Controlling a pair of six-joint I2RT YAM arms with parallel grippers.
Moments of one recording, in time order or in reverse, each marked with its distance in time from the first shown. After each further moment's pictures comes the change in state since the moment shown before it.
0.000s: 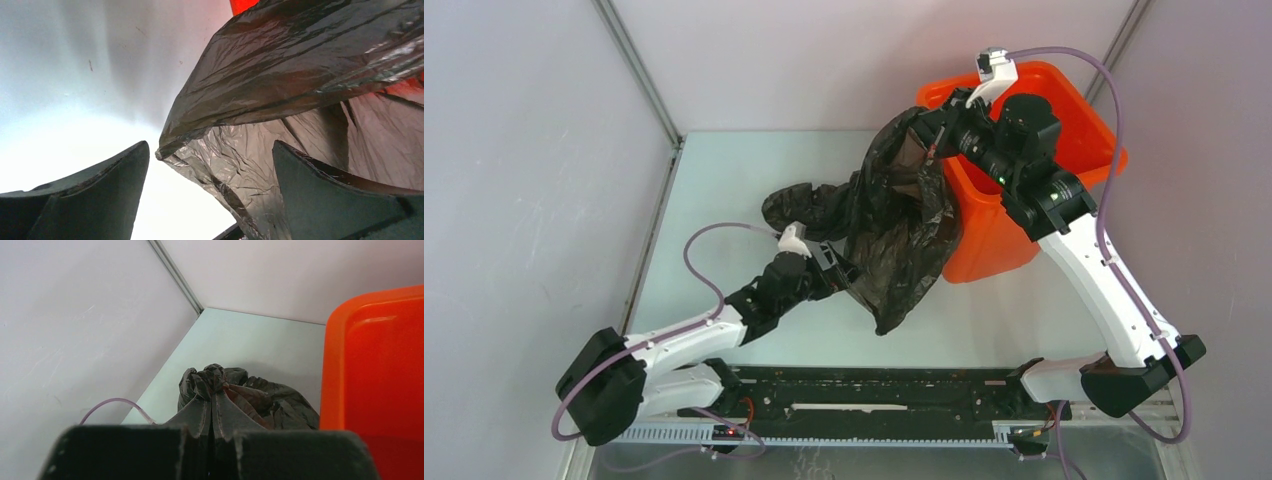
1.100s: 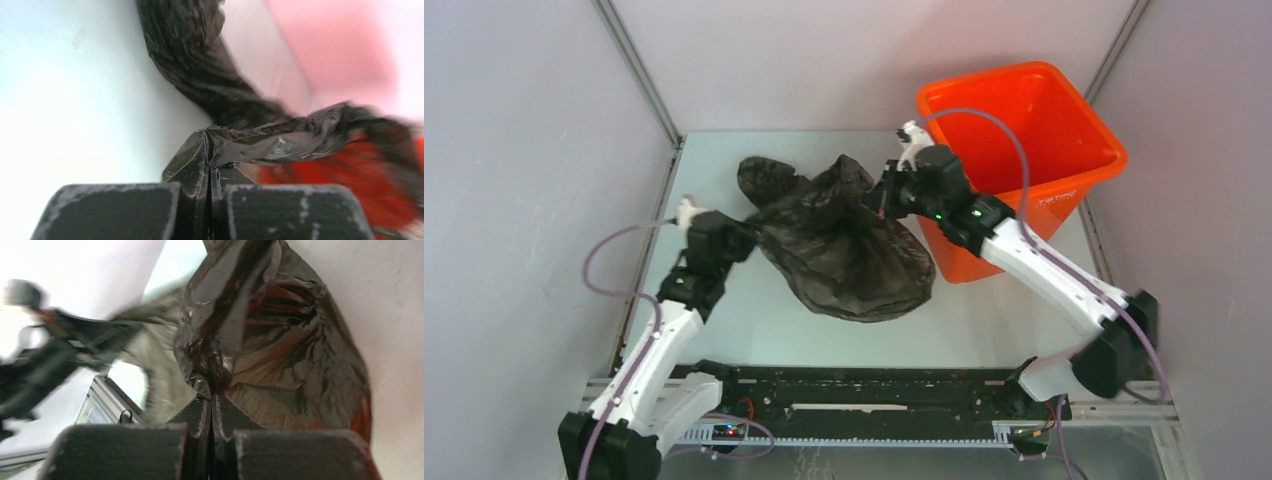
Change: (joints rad) left arm 0.473 -0.229 0.171 -0.431 -0.093 -0.055; right arm 0.152 0.032 -0.335 0.053 -0.024 0.137
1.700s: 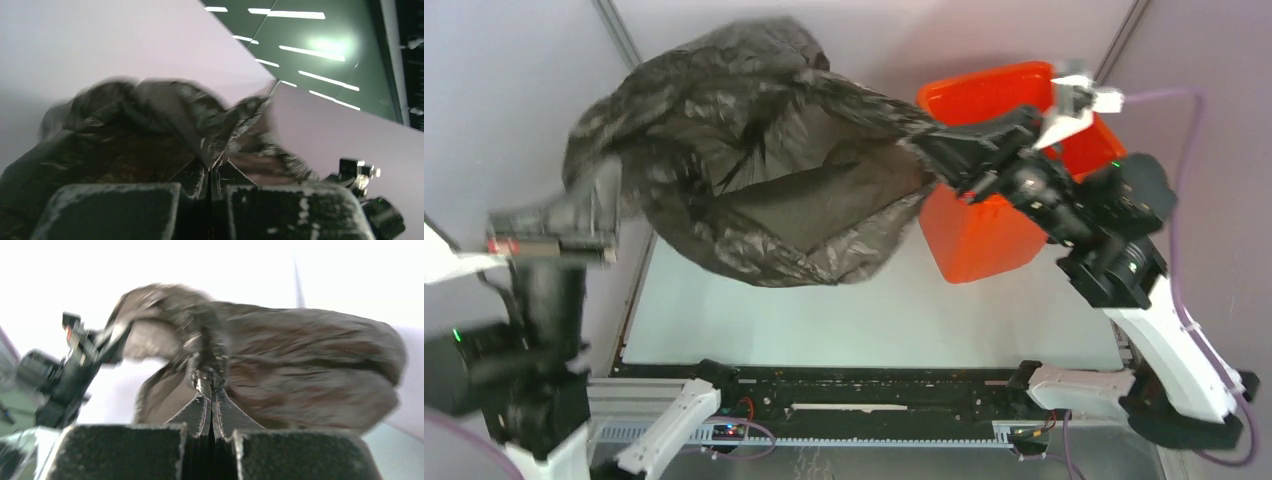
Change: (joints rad) left arm -0.015 -0.094 1.057 -0.080 0.163 0.387; right arm 0.196 -0.162 0.440 0.118 -0.065 -0.167
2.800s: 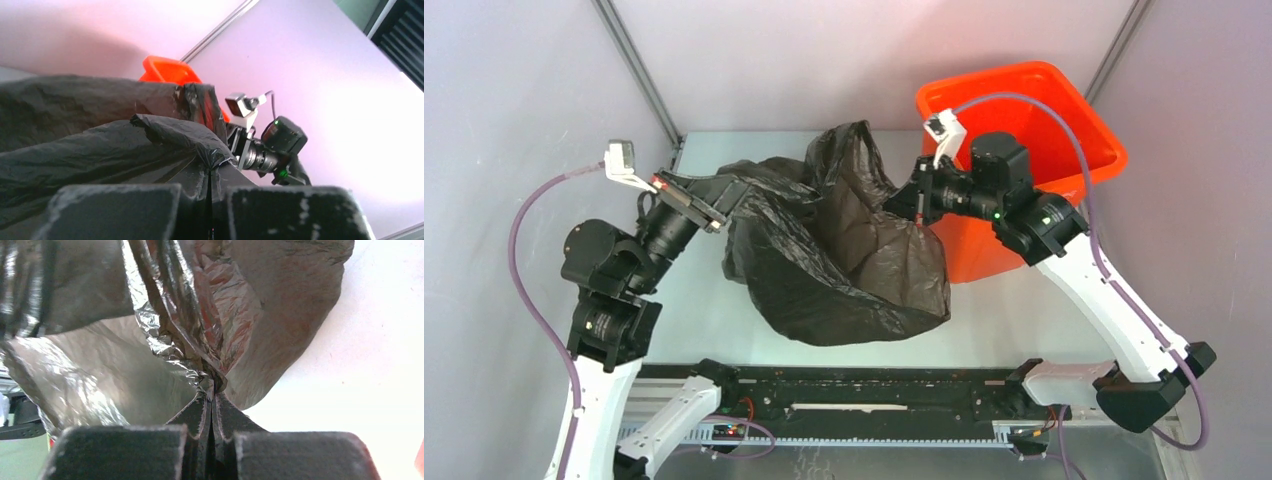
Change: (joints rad) left arm -0.006 -0.069 -0.449 0.021 0.308 -0.319; right arm -0.204 0.060 -0.238 -0.409 -0.176 0.069
